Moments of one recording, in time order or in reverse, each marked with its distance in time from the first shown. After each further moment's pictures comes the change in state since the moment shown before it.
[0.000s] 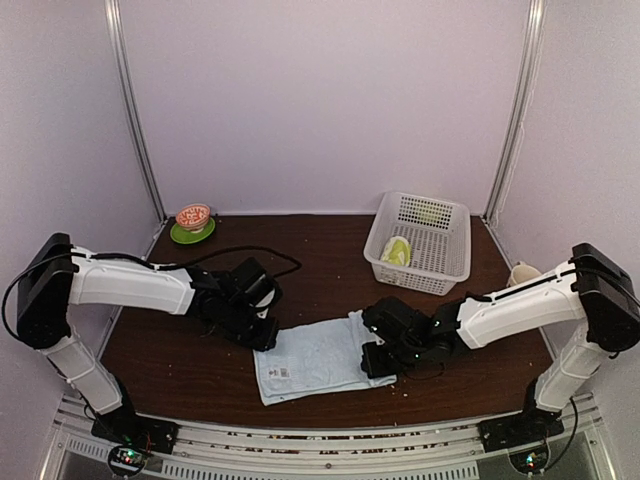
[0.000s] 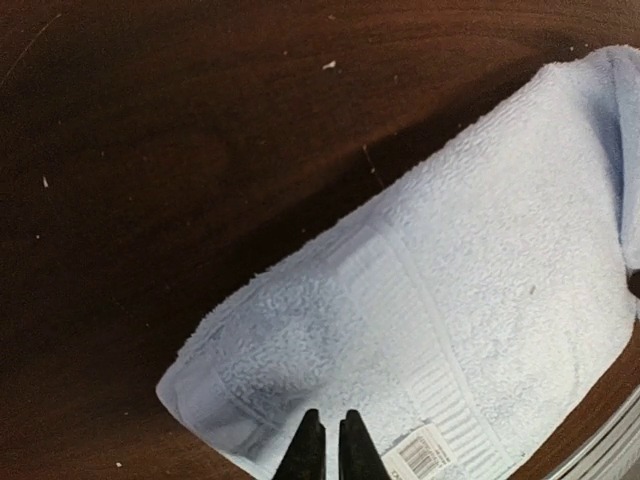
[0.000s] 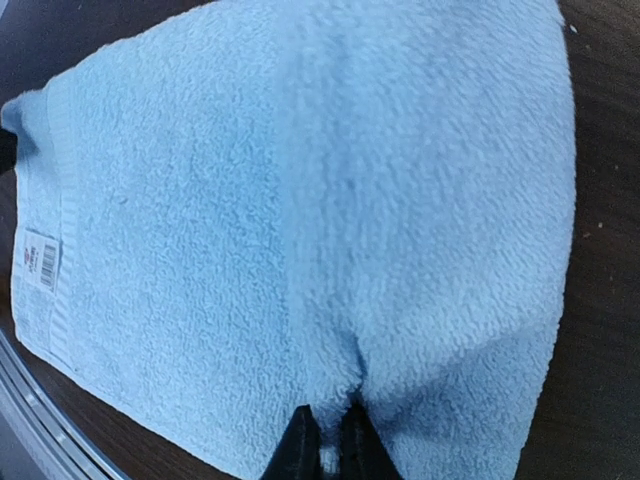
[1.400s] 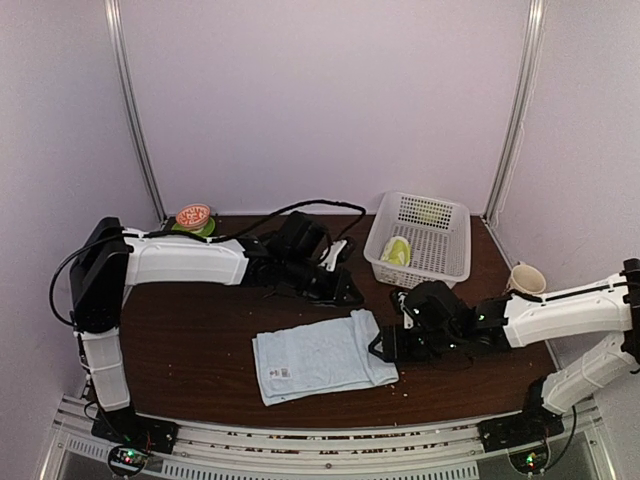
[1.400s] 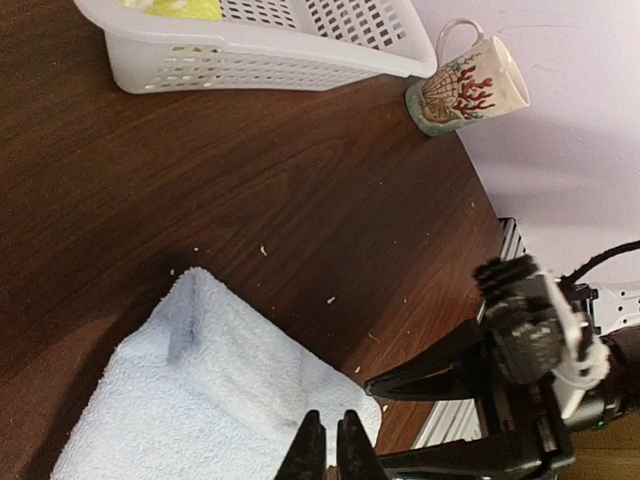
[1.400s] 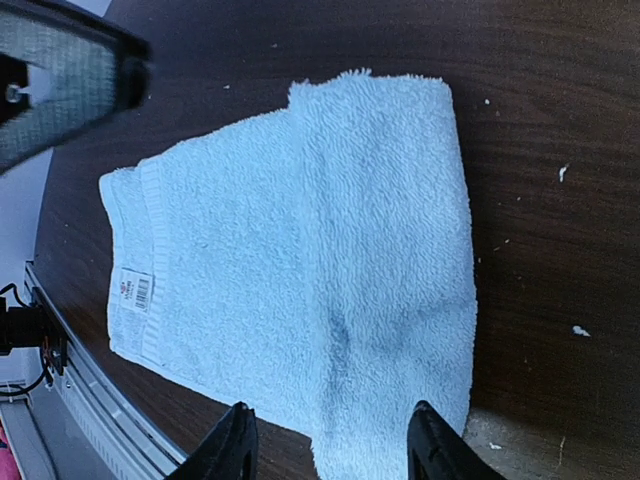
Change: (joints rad) left arm -0.031 0.301 0.468 0.287 0.402 -0.031; right arm -0.088 -0.269 -0.156 0.084 -0.040 0.038
